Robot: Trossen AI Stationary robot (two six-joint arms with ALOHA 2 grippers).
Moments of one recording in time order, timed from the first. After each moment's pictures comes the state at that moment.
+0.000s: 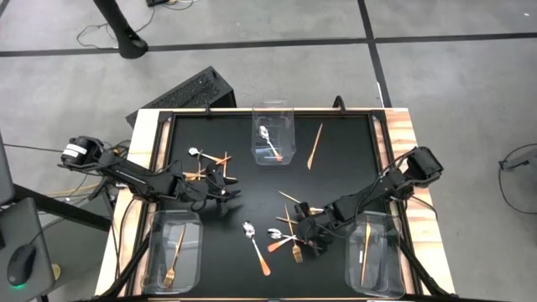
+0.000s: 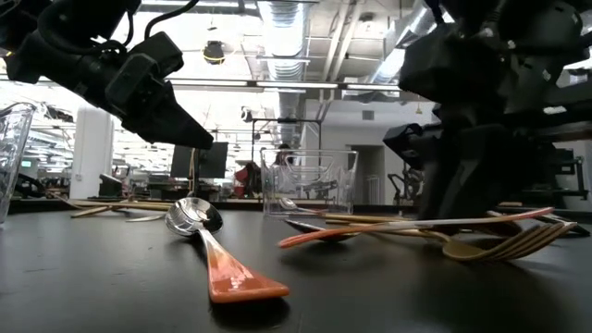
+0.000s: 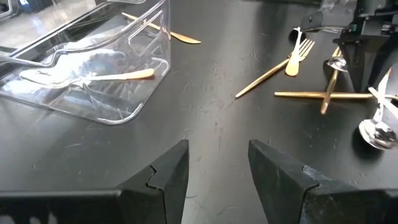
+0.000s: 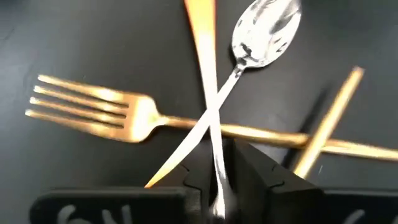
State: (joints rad) left arm -0.21 1.21 0.34 0.35 -0.48 -0.27; right arm 0.42 1.76 0.84 -0.08 0.08 0.03
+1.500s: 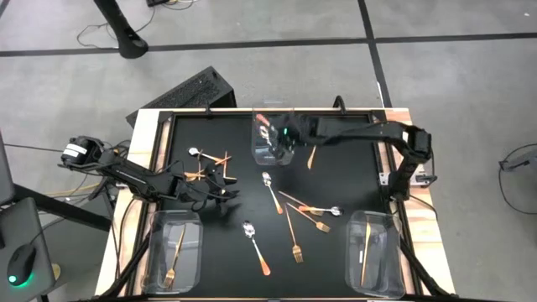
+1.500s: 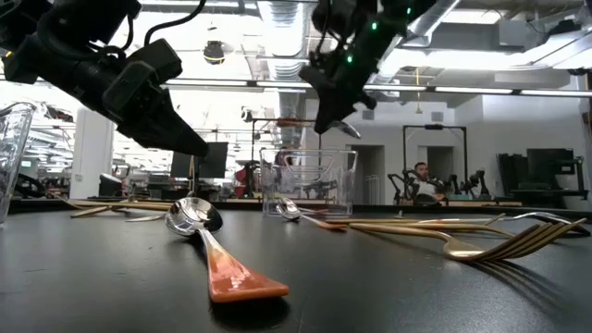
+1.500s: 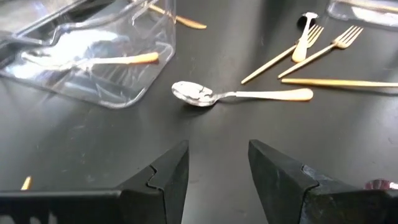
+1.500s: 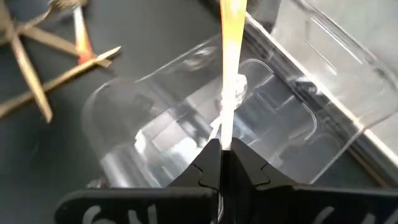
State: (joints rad) left arm -0.21 1.21 0.34 0.29 -0.48 -0.32; right arm -0.28 1.75 1.40 -0.50 0.31 0.29
